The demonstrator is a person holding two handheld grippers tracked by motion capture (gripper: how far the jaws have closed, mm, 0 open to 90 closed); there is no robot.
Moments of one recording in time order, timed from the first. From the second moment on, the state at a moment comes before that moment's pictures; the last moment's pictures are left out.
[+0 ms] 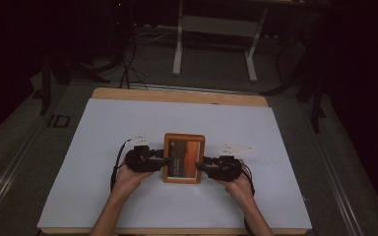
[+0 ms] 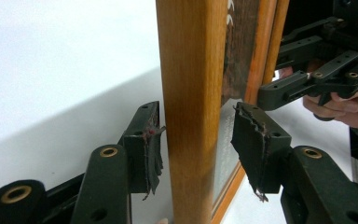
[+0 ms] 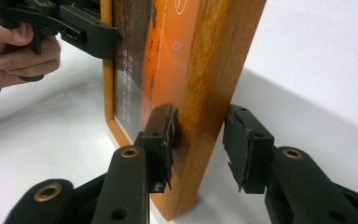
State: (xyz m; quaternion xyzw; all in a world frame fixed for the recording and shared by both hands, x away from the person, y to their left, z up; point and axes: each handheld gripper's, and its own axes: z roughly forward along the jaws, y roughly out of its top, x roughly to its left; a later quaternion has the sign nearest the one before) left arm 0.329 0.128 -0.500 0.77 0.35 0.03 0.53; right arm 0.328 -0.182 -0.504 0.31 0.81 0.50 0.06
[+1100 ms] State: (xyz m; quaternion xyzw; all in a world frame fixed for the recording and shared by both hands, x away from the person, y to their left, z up) left arm 0.322 0.167 -0.481 0.75 0.38 0.07 0.54; right arm 0.326 -0.224 -0.476 0.31 0.79 0.53 0.07
